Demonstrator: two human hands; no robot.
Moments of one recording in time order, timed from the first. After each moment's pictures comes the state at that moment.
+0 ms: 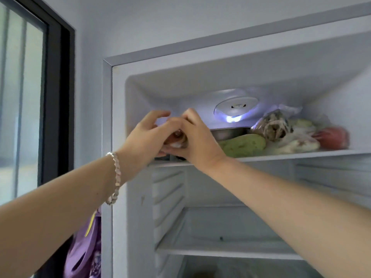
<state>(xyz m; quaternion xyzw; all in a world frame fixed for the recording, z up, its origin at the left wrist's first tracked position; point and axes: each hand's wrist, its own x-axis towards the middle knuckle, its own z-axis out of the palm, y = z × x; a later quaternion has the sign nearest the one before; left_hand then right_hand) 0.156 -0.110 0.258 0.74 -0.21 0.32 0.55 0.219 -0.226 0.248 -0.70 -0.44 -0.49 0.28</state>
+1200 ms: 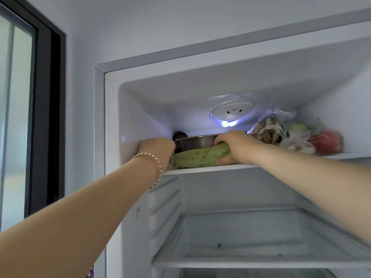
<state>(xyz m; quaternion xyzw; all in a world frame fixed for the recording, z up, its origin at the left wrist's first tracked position) 0.230 -0.115 0.271 0.91 -0.04 0.37 -0.15 0.248 -0.313 0.267 -0.94 -0.14 -0.31 0.09</state>
